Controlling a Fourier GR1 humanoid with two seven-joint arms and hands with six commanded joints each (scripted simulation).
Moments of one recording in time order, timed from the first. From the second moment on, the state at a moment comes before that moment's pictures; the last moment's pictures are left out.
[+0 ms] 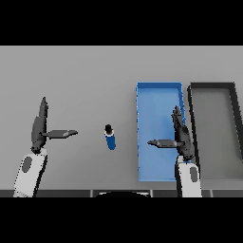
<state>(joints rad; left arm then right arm) -0.11 0.43 -0.16 -1.48 0.24 0.26 0.01 0.00 0.00 0.00 -1.57 0.00 0.00 0.00</state>
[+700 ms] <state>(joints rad) -0.04 0.59 -0.25 -1.51 0.21 0.00 -0.13 0.08 -0.15 0.06 -1.66 0.10 0.08 -0.06</state>
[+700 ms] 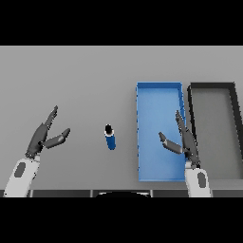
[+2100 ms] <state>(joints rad) -0.21 0.32 -0.57 -1.42 0.08 -0.19 0.00 0.11 -0.15 0.05 -1.69 0.09 0.10 -0.11</state>
